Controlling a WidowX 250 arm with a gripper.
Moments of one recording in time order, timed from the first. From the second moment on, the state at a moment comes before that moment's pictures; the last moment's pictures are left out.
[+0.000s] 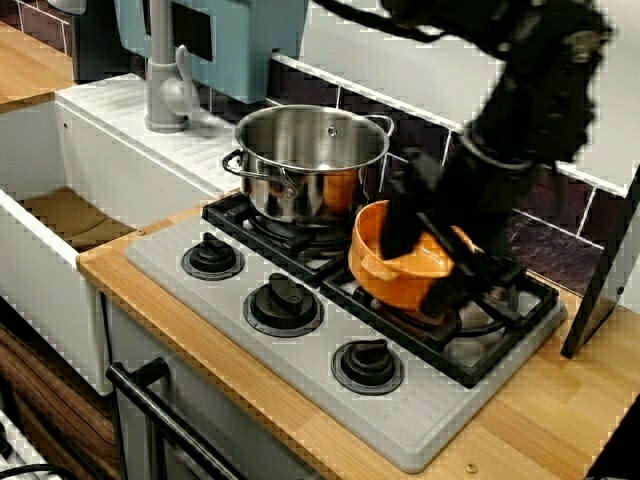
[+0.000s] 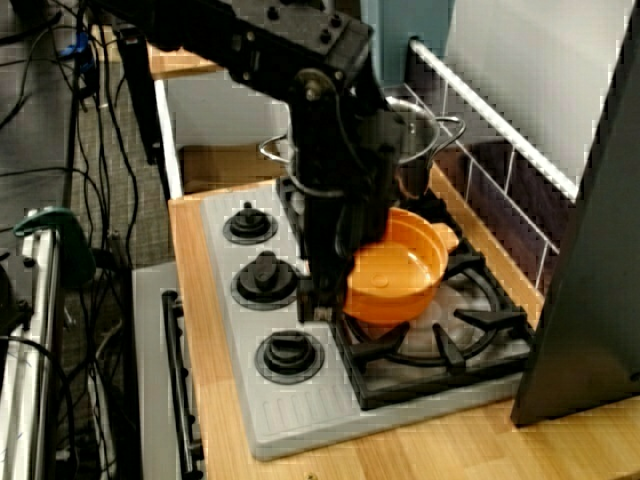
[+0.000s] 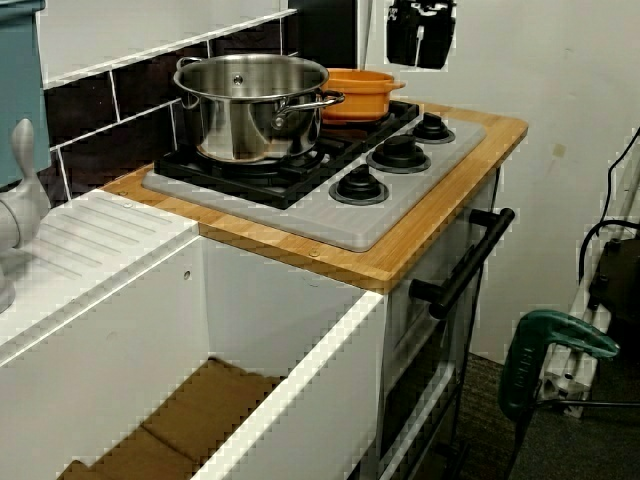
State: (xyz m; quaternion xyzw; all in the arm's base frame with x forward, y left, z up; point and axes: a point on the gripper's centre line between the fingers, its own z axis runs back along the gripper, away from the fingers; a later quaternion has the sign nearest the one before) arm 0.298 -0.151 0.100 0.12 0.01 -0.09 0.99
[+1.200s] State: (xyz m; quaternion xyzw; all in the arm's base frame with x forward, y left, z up) arm 0.321 -0.099 0.105 0.04 -0.02 0.10 0.99
